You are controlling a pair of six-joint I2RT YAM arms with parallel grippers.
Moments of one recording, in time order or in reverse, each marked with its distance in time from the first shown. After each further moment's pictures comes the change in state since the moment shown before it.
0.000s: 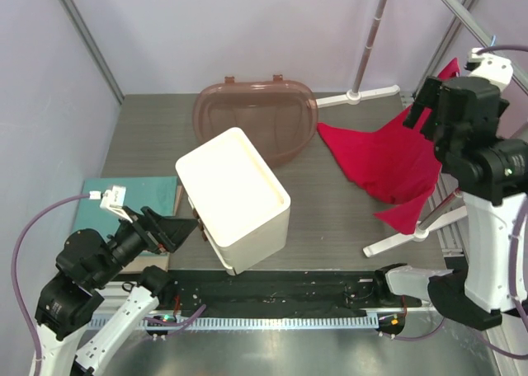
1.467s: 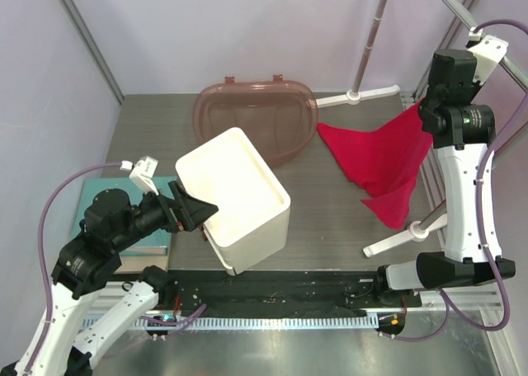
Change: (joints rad) left arm 0.000 0.270 0.071 0.047 0.123 0.013; right arm -0.224 0.166 -0.179 0.366 0.112 -0.061
